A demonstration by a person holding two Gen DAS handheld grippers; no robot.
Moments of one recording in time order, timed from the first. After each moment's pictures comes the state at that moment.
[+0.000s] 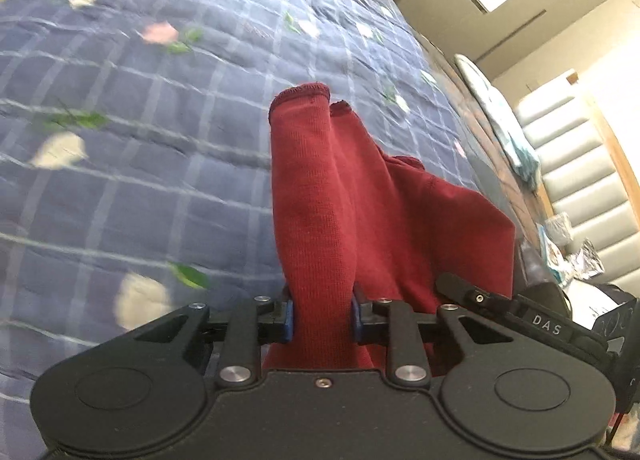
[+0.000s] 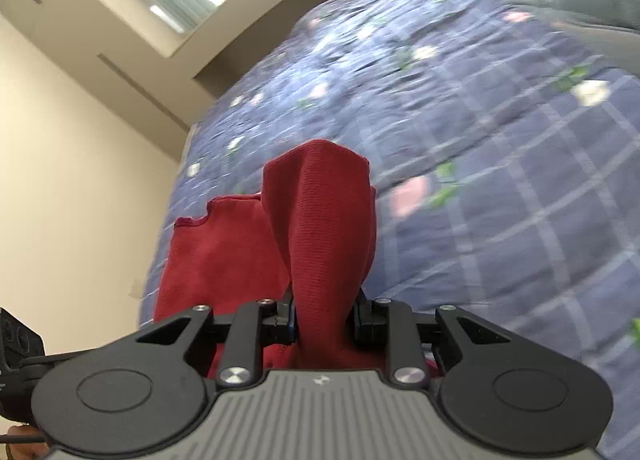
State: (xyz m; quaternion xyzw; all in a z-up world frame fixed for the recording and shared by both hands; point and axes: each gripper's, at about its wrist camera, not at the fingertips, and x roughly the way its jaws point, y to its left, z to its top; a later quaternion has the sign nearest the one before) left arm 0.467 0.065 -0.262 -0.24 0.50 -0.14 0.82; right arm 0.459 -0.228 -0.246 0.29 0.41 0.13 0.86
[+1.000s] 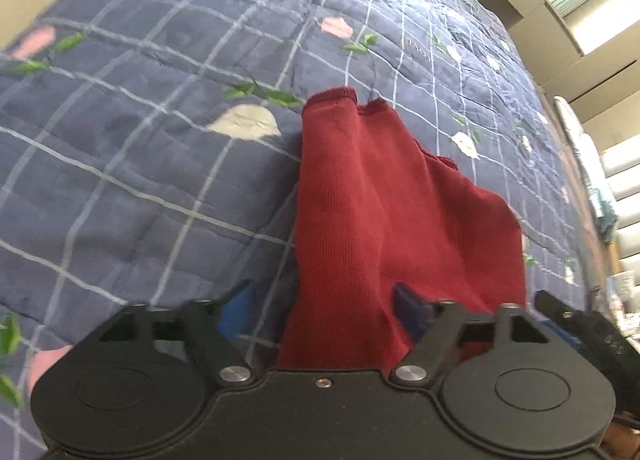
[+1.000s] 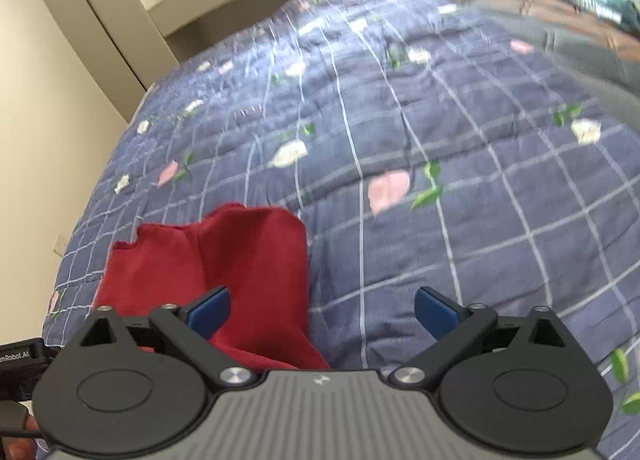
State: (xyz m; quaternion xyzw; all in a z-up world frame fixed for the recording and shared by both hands) left arm 0.452 0.158 -0.307 -0.25 0.52 0.00 0.81; right arm 0.466 -0.187 -0.262 0.15 0.43 0.05 0.89
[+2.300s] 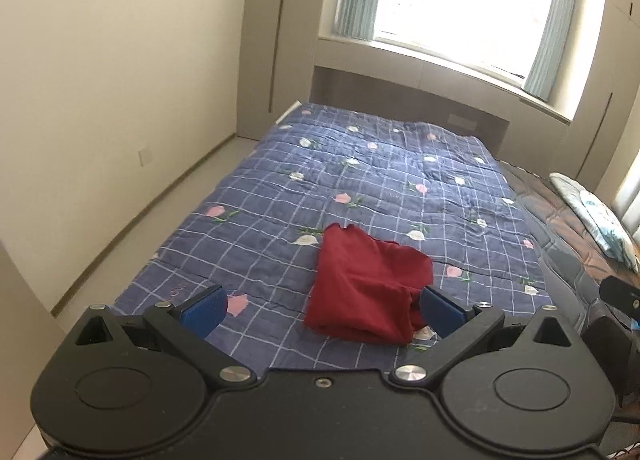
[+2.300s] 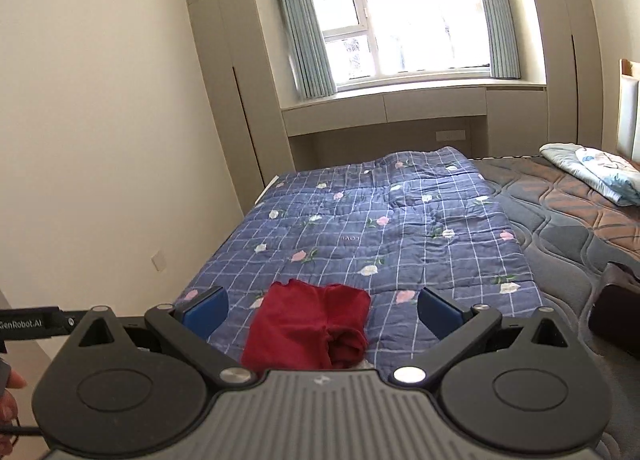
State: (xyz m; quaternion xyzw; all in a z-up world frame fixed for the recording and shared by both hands) left arm 0.110 0.018 -0.005 -0.11 0.32 0.15 0.93; right arm 0.163 -0.247 -0.002 0.06 0.25 0.17 0.95
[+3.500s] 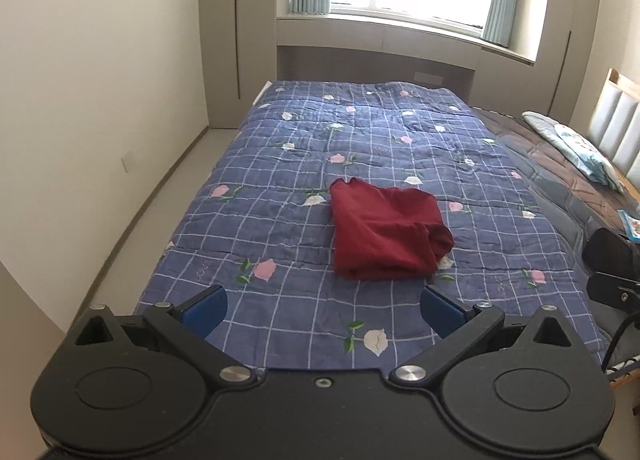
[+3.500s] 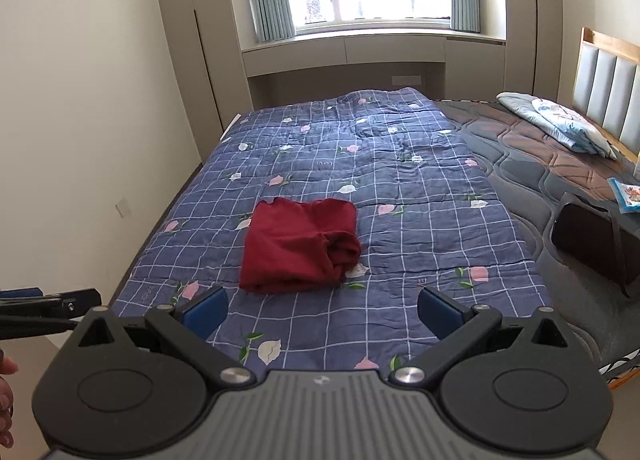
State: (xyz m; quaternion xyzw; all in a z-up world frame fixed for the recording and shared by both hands) left arm 0.045 0.066 -0.029 -0.04 0.36 0.07 0.93; right arm 0.068 -0.175 -0.026 0.03 0.33 0.08 0.94
